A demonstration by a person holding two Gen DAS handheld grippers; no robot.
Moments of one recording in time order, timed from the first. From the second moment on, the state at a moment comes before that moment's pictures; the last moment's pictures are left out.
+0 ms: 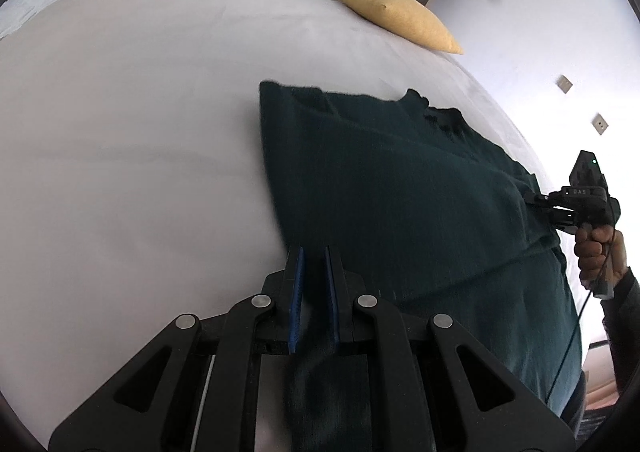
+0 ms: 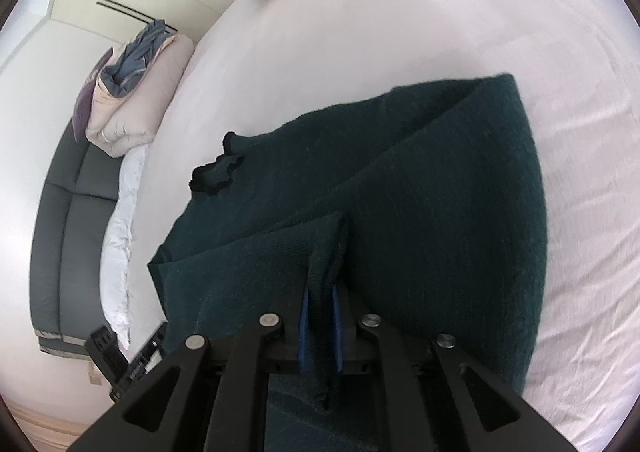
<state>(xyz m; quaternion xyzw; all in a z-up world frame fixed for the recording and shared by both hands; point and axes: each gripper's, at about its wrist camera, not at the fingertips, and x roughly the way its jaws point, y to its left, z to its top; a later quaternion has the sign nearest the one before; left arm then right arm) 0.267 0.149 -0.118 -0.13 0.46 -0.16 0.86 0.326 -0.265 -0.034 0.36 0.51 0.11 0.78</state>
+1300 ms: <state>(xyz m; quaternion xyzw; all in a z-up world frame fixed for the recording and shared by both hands) -0.011 0.182 -0.111 -0.25 0.54 -0.22 0.77 -0.018 -0.291 -0.021 0.37 0.47 0.08 0.80</state>
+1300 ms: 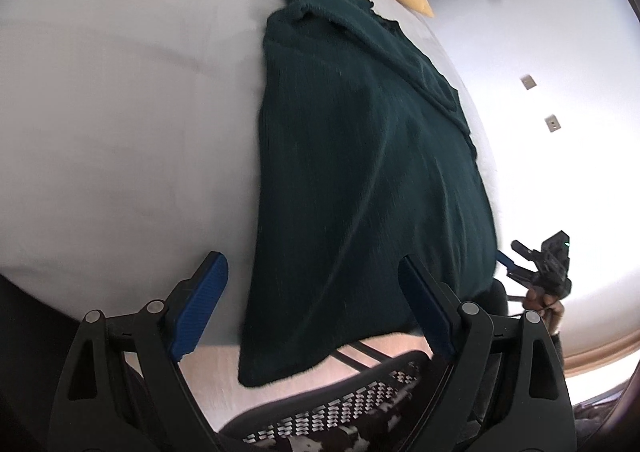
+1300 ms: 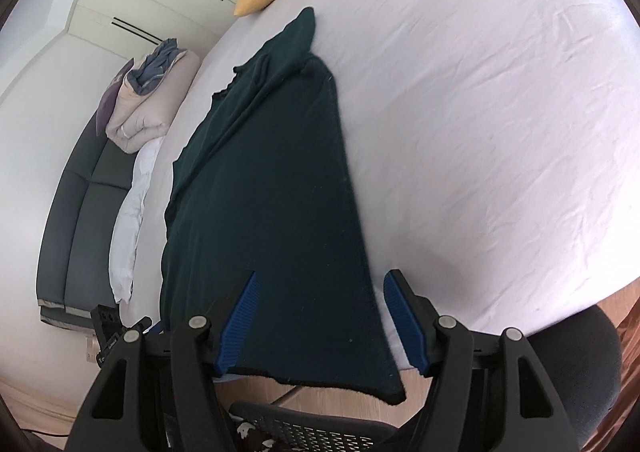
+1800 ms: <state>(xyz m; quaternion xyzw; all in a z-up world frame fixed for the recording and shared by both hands) -0.010 0.194 -0.138 -0.33 0.57 -0.23 0.72 -0.028 -0.292 -0.029 0.39 0.48 0.10 0.78</state>
